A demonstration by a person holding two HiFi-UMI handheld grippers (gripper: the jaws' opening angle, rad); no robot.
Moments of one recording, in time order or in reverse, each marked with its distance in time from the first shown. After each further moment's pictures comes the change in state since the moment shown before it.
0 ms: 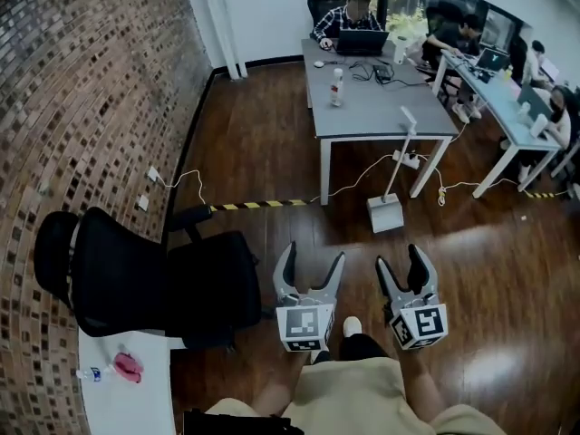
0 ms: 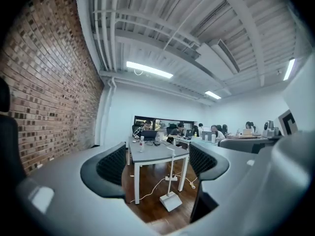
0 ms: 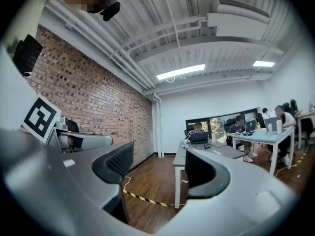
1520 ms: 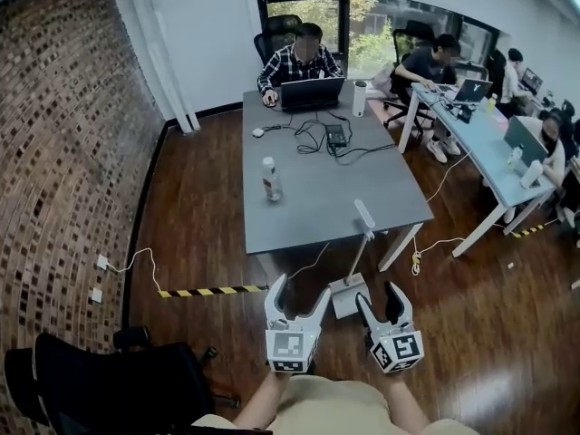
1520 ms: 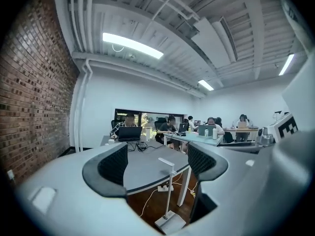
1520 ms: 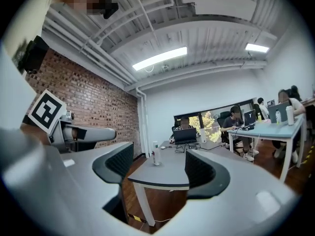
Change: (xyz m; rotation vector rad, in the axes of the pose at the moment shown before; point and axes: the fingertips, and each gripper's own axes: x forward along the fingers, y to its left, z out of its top) left arm 0.465 -0.053 -0.030 0.051 0.079 -0.176; right arm 0.289 -0.342 -0.053 0.077 0.030 -0.073
